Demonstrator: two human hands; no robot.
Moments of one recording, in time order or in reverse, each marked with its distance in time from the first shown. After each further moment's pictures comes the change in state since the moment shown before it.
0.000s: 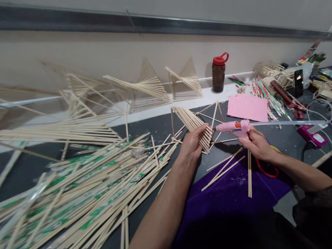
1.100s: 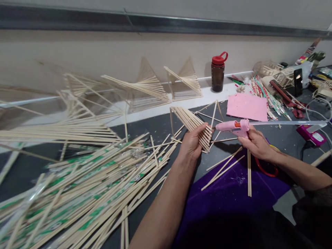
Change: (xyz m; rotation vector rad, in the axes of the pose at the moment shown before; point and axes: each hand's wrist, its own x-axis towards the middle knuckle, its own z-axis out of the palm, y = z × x) left_hand 0.000 0.000 0.001 0.008 -0.004 0.012; right_hand -0.002 0.002 0.001 -0.037 -0.001 -0.004
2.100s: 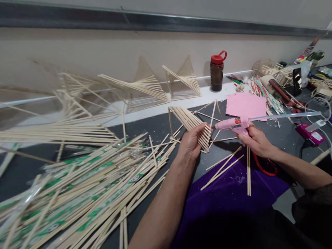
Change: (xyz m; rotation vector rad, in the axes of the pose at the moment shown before) left_hand 0.000 0.001 -0.001 0.007 -0.025 -0.007; right_hand 0.005 -0.004 -0.005 0.155 -0.013 0.080
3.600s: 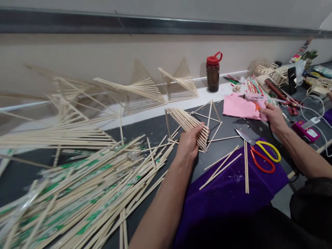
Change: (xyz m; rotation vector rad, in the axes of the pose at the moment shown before) left_hand 0.008 -0.009 -0.006 0.066 0.017 0.144; right_hand 0.034 0.073 -0.068 0.425 0.453 0.459
